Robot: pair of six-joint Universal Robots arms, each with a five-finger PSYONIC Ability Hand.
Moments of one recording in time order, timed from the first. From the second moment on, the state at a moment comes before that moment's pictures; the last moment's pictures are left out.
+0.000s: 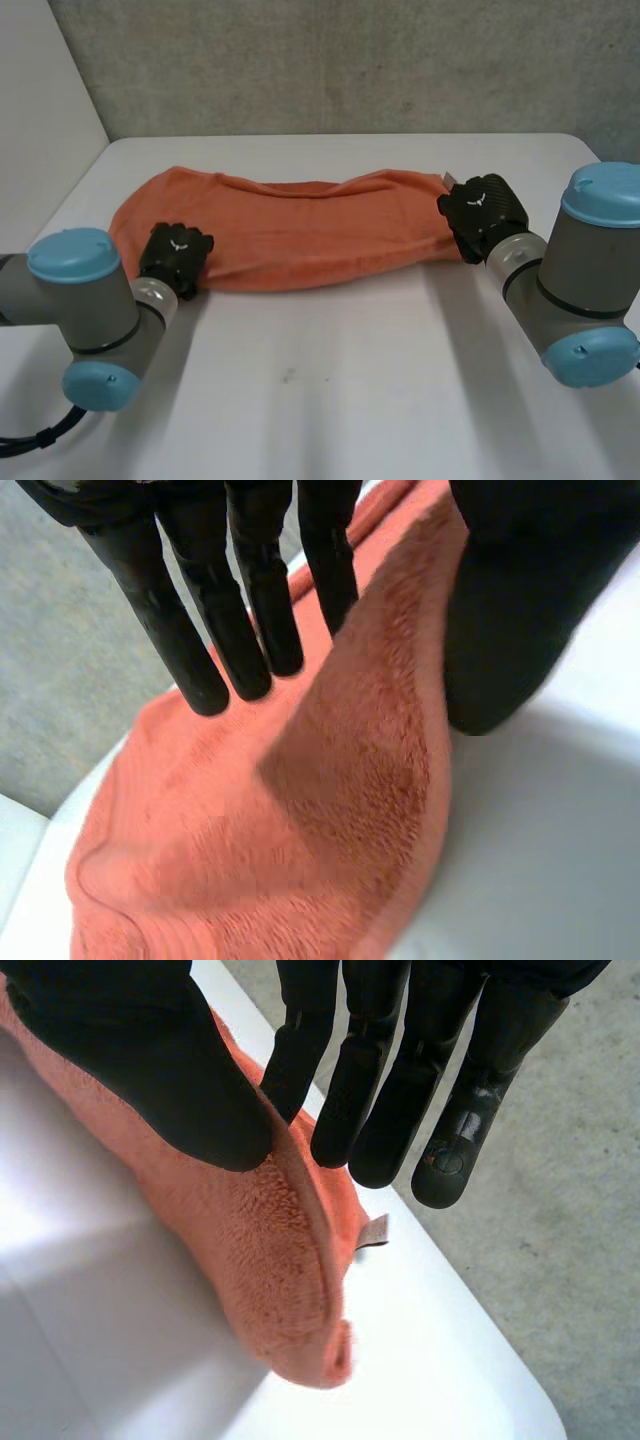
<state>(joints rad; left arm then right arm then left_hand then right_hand) 4.39 -2.19 -1.62 3.56 -1.56 3.67 1.96 -1.10 1.49 -0.19 1.53 2.55 0.73 0.76 0.77 0.77 0.59 0.97 1.18 1.18 1.19 0.99</state>
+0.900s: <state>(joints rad) 4.71 -1.97 -1.83 3.31 -1.27 3.66 1.73 -1.13 1.55 -0.14 1.52 2.54 0.38 0.37 0.37 0.36 0.19 0.97 1.18 1.18 1.19 0.99</state>
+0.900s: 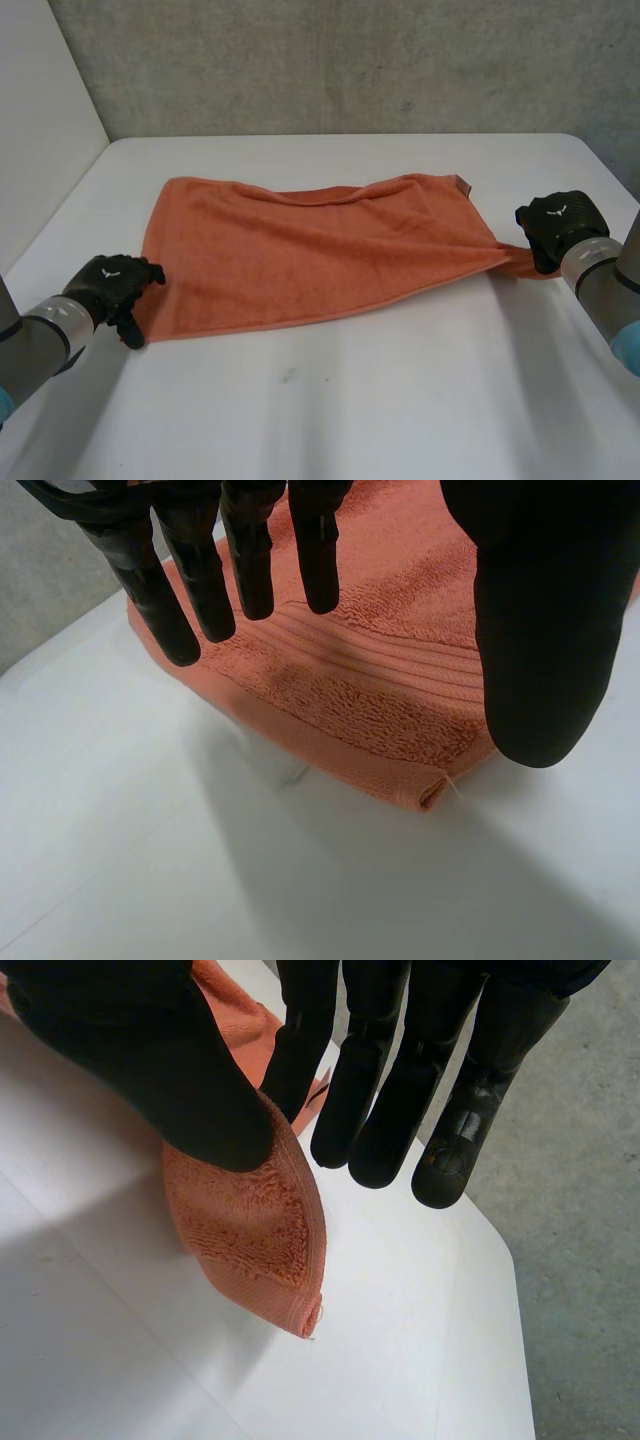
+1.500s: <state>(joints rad) 4.70 -2.07 -1.81 3.41 -1.28 3.67 1.74 -1.12 1.58 -0.18 1.51 2.54 0.45 0.45 0.45 0.45 0.23 0.97 1.18 1.18 1.19 0.99</state>
